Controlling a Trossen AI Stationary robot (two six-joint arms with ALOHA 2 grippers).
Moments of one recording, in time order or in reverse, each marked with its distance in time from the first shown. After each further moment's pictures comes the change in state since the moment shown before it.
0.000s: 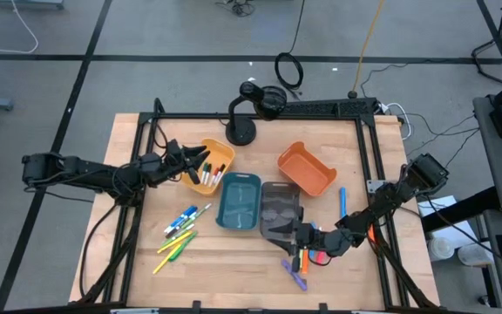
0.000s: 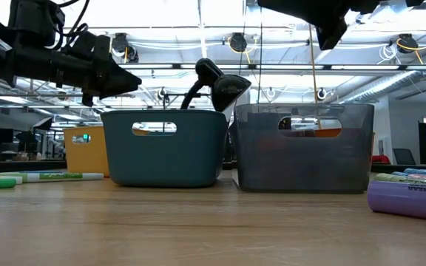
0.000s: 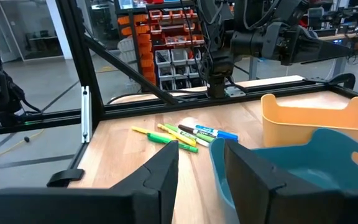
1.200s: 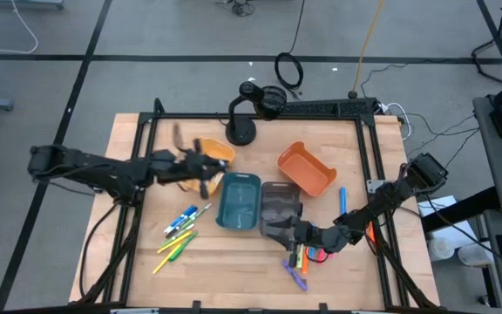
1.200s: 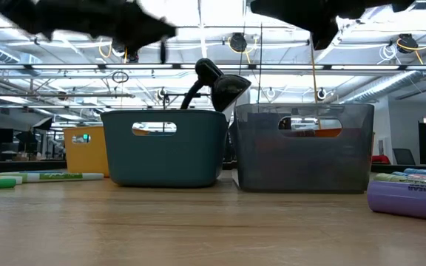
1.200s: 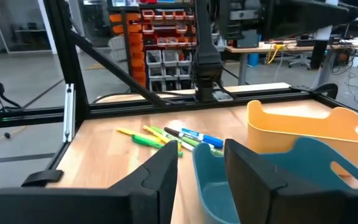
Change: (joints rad) left arm -0.142 0.081 0.338 -0.252 0.210 0.258; right arm -0.034 0.000 0.000 0.008 0.008 -0.080
